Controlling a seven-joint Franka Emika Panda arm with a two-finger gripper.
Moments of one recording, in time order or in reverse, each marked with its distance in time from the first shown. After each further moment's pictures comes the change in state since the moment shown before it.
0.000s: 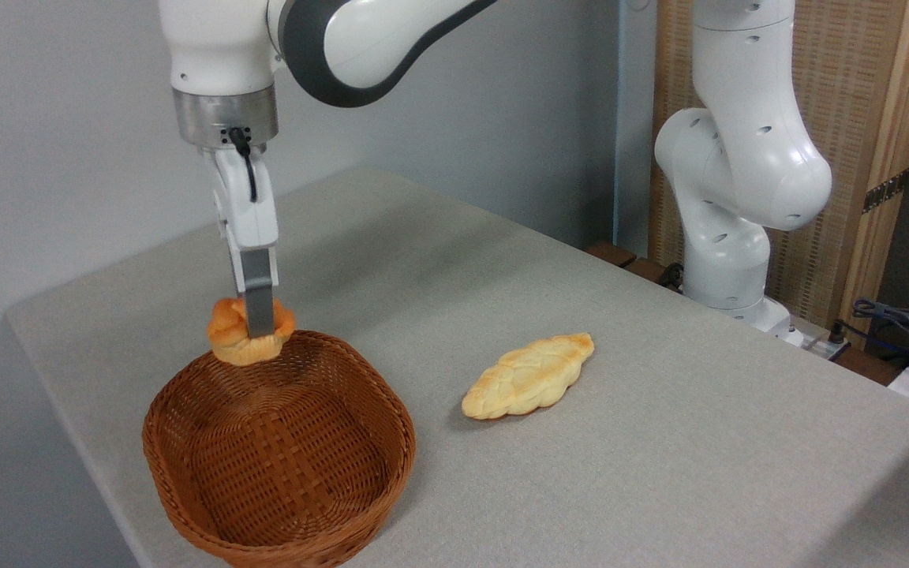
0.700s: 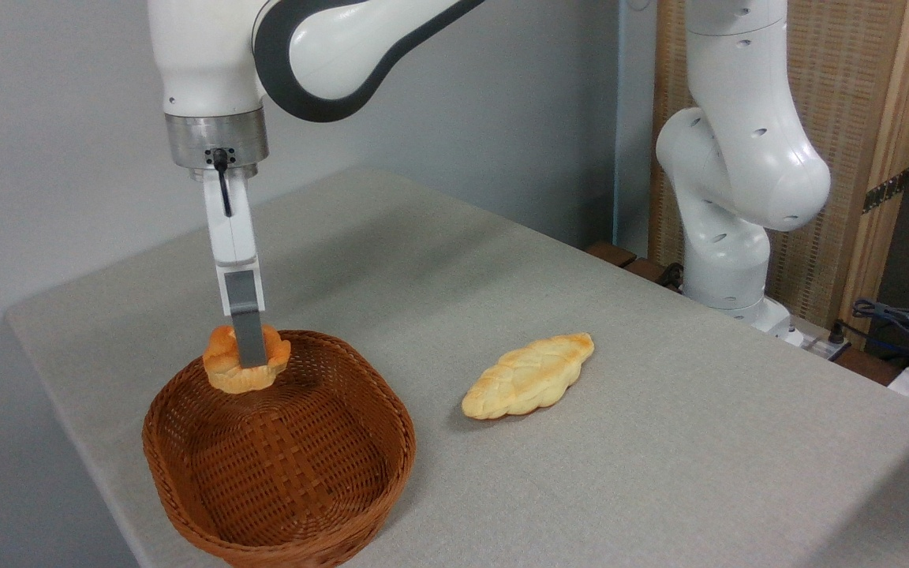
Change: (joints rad) arm -0.030 0.046 -0.002 0.000 0.140 0.041 0.011
